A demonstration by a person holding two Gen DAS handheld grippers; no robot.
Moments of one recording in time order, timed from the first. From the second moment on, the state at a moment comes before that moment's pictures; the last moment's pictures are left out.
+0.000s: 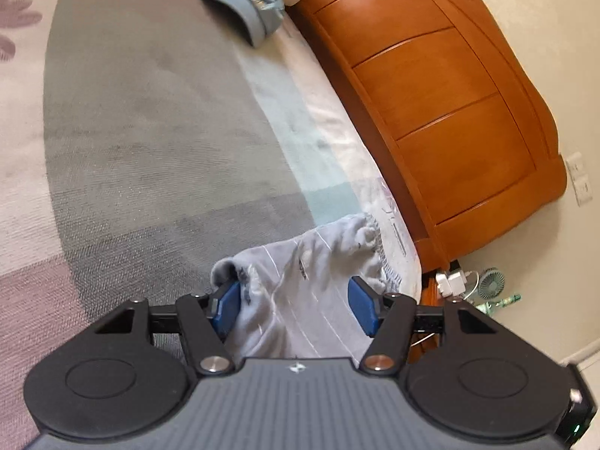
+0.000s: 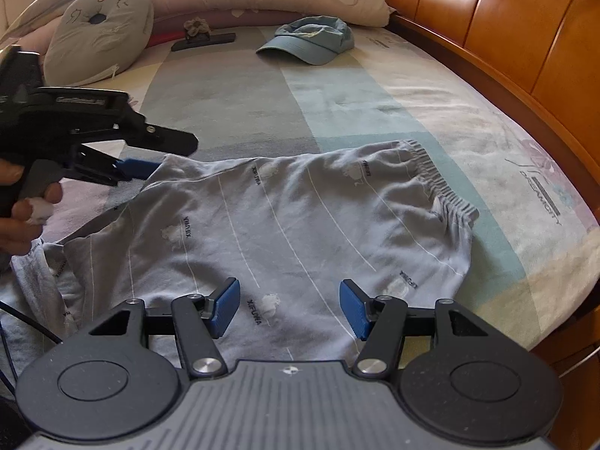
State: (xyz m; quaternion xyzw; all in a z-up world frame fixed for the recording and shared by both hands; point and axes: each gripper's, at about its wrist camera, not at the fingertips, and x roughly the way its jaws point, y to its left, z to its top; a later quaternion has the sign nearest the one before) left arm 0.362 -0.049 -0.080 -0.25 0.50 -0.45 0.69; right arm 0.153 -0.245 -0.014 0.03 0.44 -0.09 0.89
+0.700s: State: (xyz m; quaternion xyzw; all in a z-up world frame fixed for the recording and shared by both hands) left arm 0.360 -0.009 -0.035 -0.22 0.45 -0.42 0.76; right arm 0.180 -0.283 -0.023 -0.02 0.41 -0.05 0.91
